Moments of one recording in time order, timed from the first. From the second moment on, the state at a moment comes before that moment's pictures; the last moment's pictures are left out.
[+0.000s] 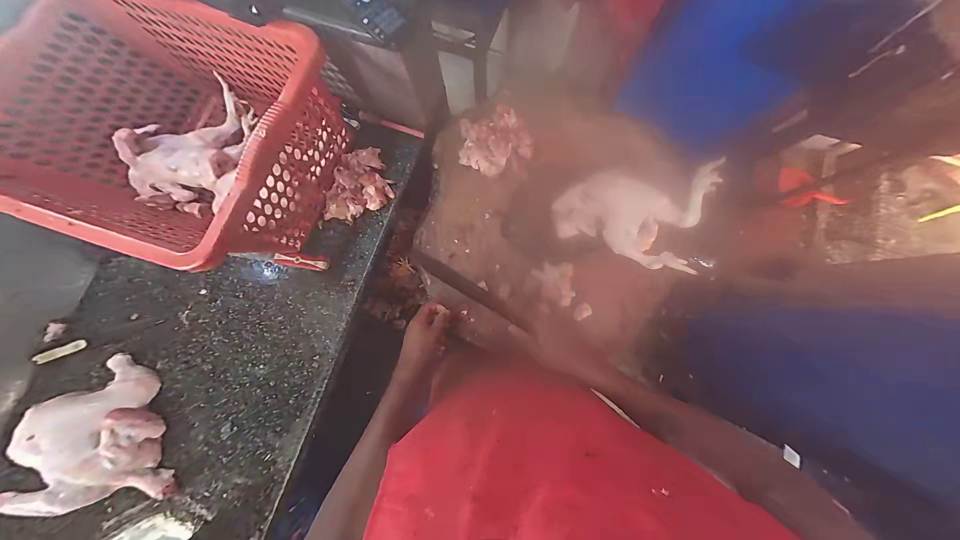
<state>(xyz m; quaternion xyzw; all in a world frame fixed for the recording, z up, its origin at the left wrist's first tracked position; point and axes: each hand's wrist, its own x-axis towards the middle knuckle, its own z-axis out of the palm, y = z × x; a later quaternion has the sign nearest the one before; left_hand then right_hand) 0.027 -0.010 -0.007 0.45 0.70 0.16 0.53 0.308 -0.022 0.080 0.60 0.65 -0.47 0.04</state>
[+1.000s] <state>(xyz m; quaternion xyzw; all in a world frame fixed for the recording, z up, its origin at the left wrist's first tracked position) 0.192 0.207 0.058 0.75 0.51 0.09 0.43 0.448 -0.152 -0.012 0.83 0.34 -0.43 -0.12</state>
